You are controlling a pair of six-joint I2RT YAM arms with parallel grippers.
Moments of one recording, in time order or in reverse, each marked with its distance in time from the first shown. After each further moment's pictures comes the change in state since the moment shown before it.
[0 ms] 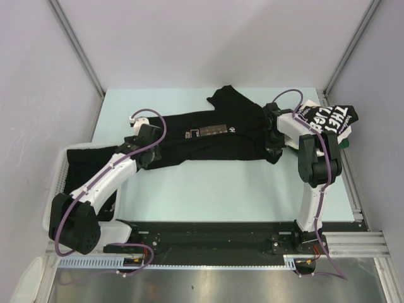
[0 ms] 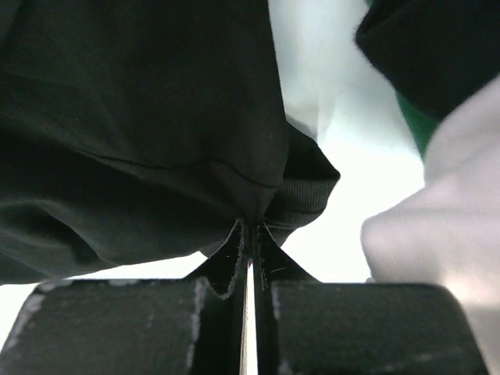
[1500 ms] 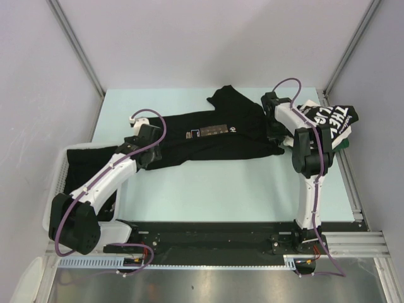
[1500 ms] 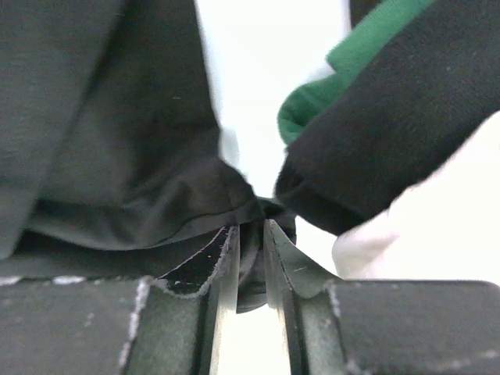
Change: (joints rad) left arm 0.000 -0.001 0.000 -0.003 0.009 -0.004; right arm -0.018 0.167 0.288 -0.106 0.127 -0.023
